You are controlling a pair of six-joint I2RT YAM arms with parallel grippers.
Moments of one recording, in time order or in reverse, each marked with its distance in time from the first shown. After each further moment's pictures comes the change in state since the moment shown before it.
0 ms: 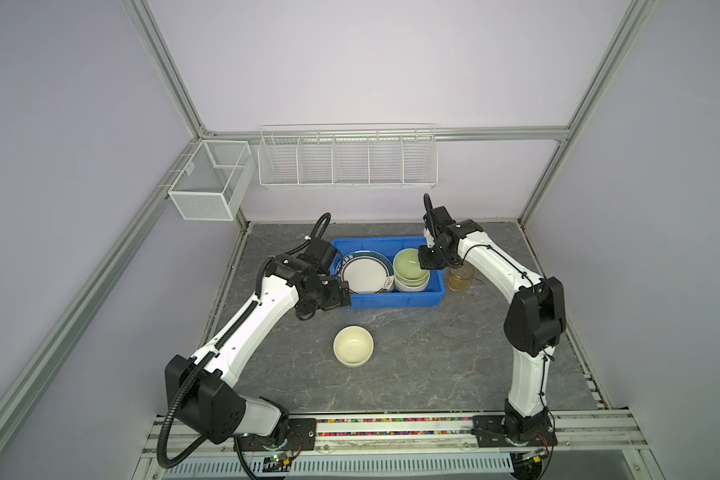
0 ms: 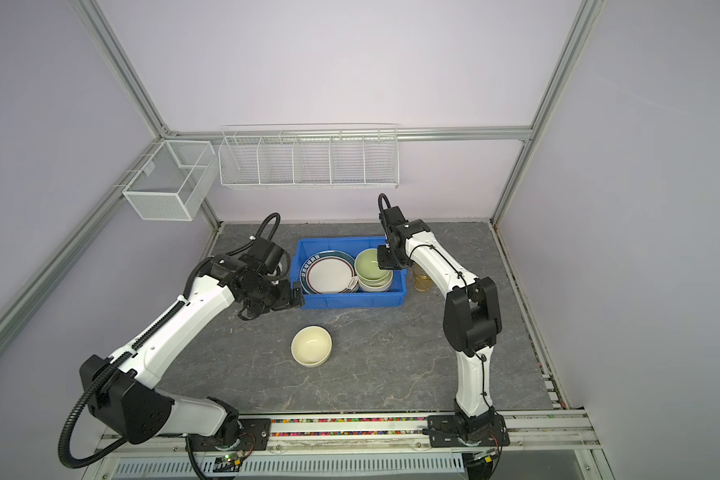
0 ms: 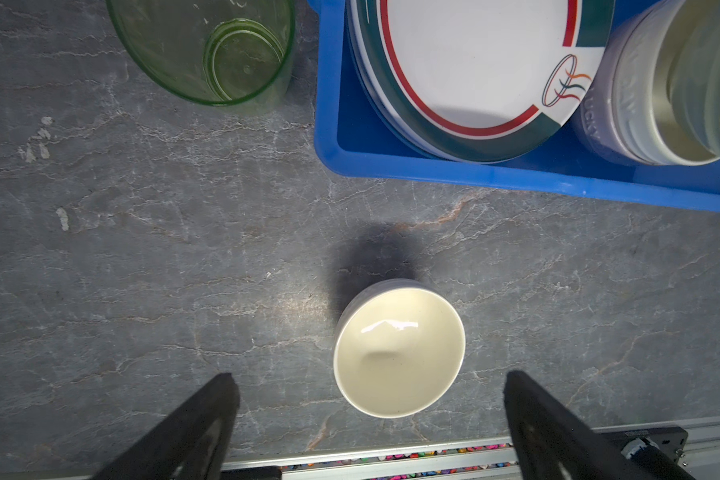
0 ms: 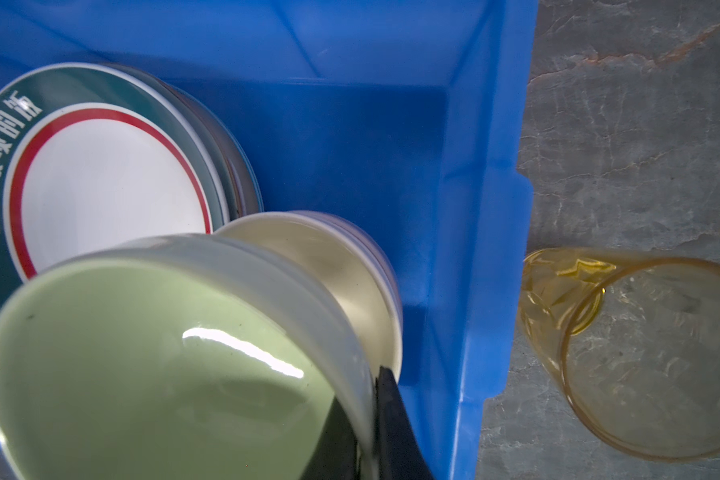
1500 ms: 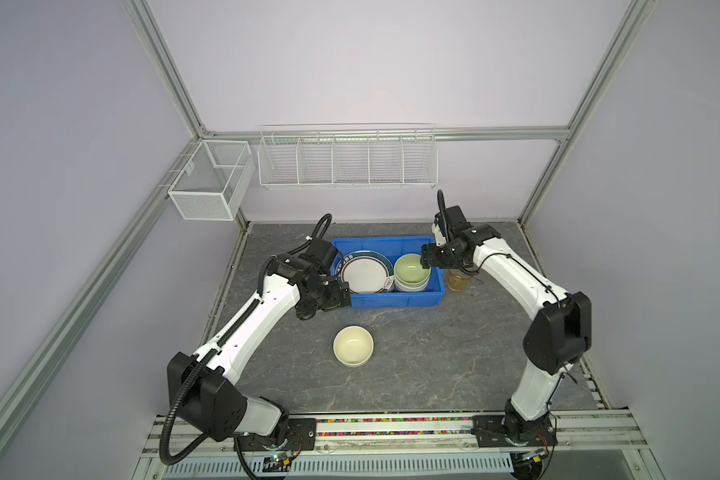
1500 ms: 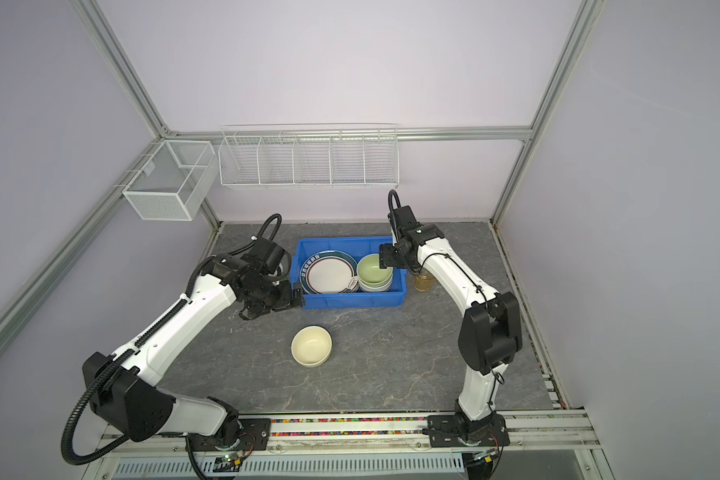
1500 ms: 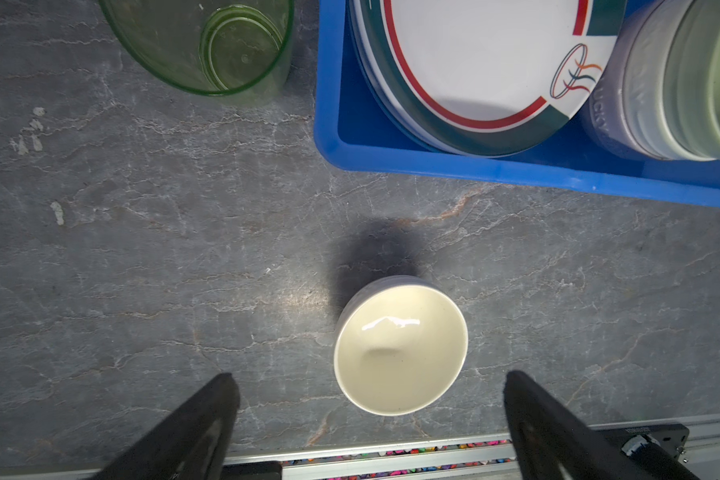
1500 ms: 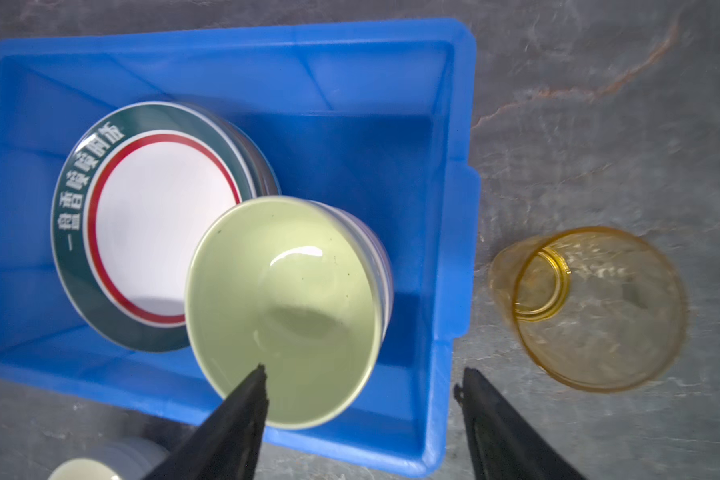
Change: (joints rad) left arm 0.000 0.011 0.000 -0.011 0.007 -0.001; right arm -0.006 -0.224 -0.152 0.084 0.004 0.020
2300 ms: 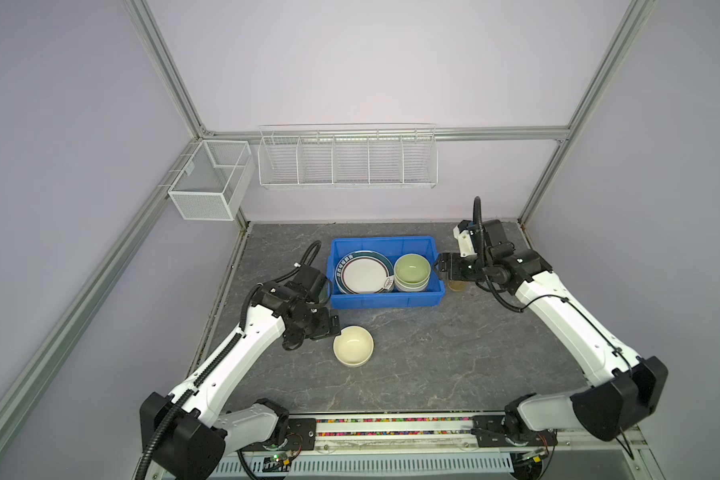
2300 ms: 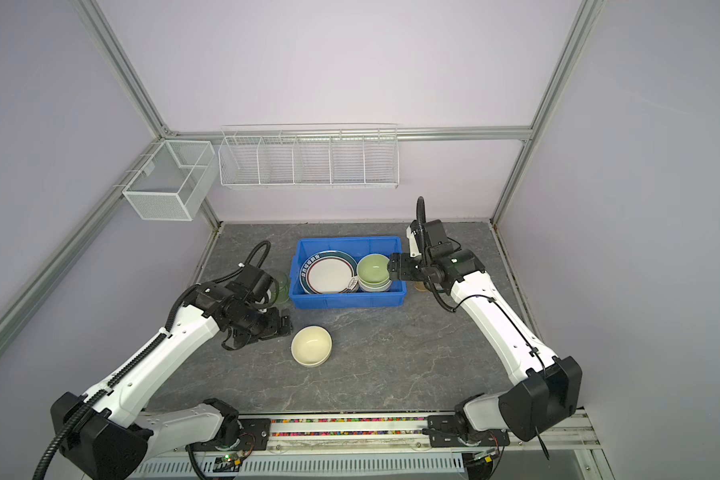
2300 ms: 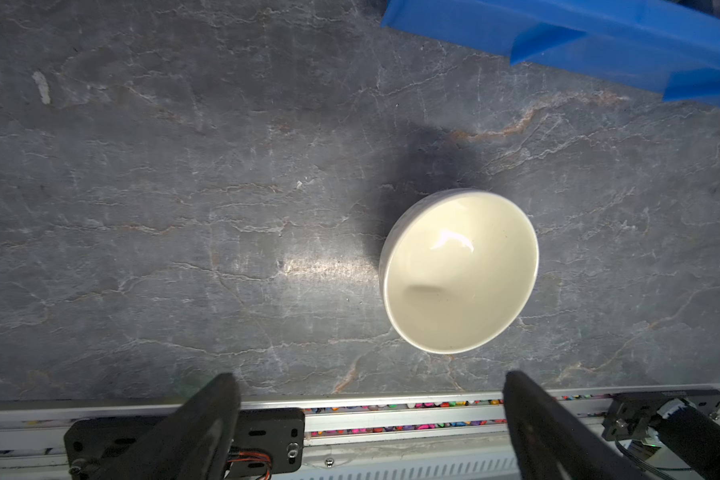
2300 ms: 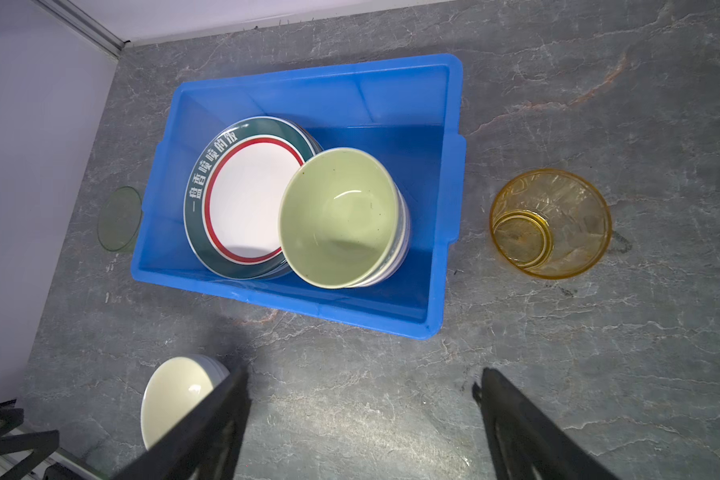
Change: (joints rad) left arm -0.001 -0.233 -0.263 -0.027 0.034 -0.036; right arm 0.000 -0.399 -0.299 0.084 -0.072 0.003
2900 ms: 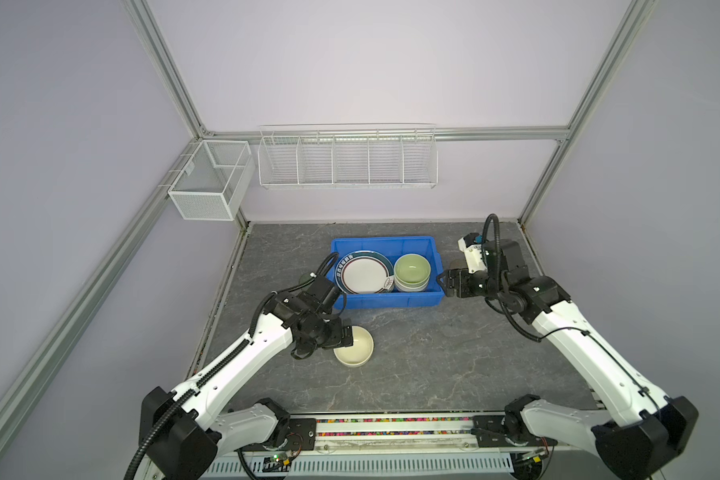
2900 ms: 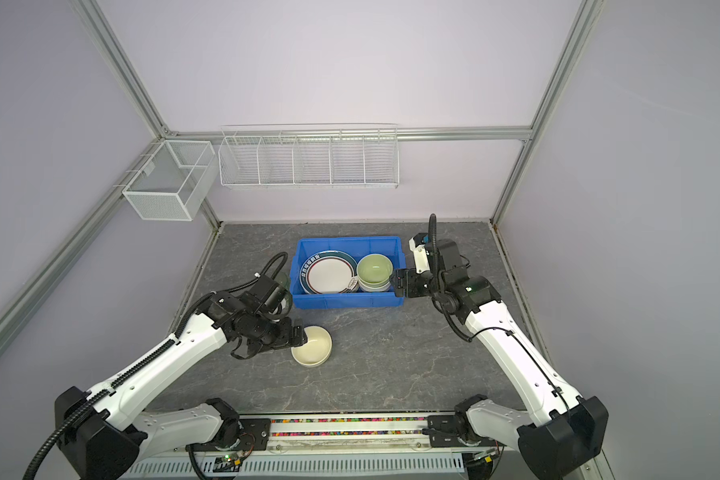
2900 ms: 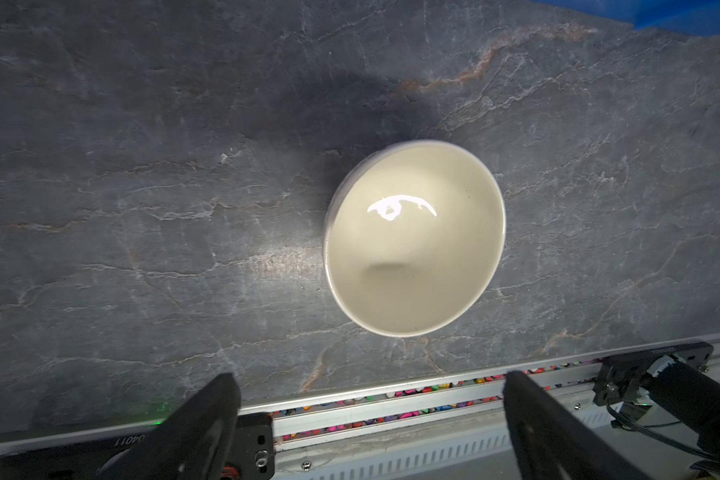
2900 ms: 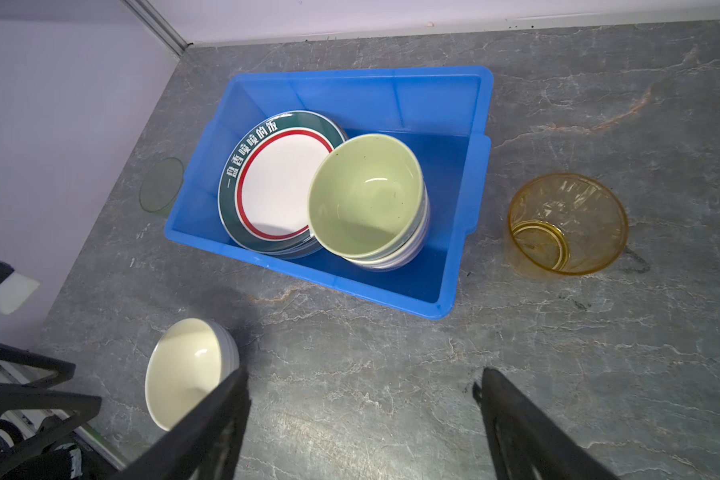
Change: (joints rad) left arm -0.140 0.004 -0.079 0.102 0.042 -0.066; right arm 0.000 -0.198 -0.216 0.124 -0.071 -0.084
